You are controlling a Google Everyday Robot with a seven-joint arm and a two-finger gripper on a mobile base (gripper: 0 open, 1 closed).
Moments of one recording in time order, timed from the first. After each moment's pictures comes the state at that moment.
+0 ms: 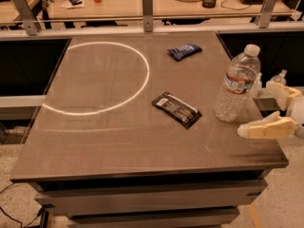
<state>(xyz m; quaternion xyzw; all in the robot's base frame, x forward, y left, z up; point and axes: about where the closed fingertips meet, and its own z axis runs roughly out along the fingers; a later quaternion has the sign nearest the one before) 0.472 -0.249 0.879 -0.33 0.73 0.26 0.54</state>
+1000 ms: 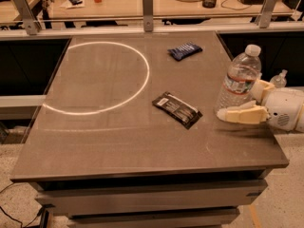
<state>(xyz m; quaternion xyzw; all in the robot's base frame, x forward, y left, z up) 0.526 -0.225 0.860 -0.33 0.70 0.28 0.57</state>
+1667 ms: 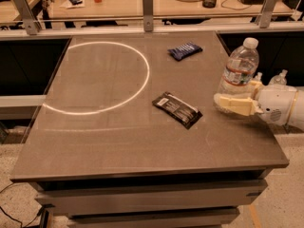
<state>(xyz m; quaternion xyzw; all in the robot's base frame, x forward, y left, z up) 0.540 -0.213 0.857 -0.34 0.69 0.28 0.57</state>
